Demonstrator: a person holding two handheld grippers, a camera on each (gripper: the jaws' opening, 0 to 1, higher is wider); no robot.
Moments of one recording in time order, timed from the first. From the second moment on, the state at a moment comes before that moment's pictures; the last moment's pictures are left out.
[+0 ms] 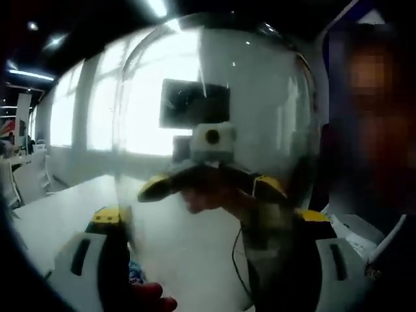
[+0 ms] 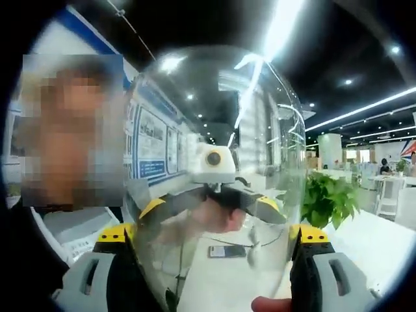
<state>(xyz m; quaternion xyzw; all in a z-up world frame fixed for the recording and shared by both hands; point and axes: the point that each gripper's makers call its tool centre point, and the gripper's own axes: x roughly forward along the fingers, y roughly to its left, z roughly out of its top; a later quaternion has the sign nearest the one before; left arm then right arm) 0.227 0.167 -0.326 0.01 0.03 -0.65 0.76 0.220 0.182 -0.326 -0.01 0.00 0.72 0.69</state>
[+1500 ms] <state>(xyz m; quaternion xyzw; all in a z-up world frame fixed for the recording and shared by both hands) 0.361 0.165 -0.326 0.02 0.03 -0.66 0.75 0.358 0.182 -0.324 -0.01 -0.01 0.72 0.70</state>
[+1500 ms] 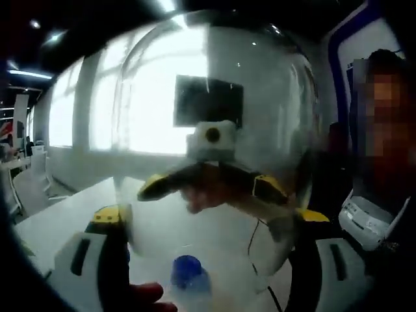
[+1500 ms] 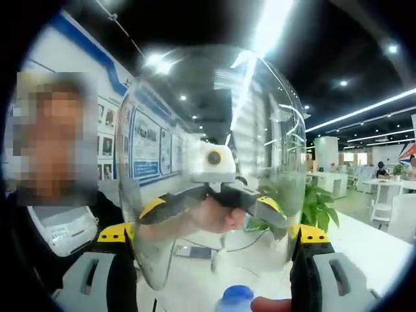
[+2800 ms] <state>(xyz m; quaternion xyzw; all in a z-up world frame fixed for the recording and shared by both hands) 0.386 0.168 -0.407 0.02 0.04 -0.66 0.75 0.382 0.182 -0.407 -0.03 0.02 0.72 0.69</state>
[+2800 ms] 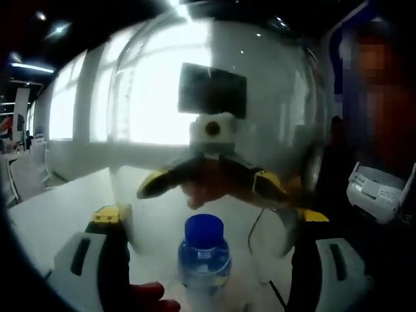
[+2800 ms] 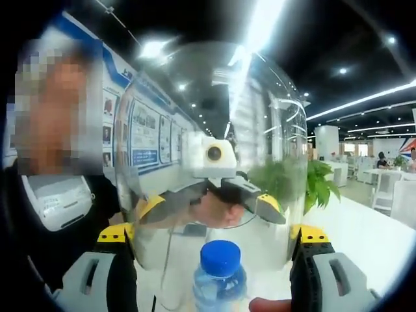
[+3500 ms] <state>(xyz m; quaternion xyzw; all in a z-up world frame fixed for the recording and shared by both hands) 0.391 0.168 -0.459 0.01 0.07 -0.65 0.75 0.386 0.182 -0.460 -0.03 0.05 0.72 0.69</state>
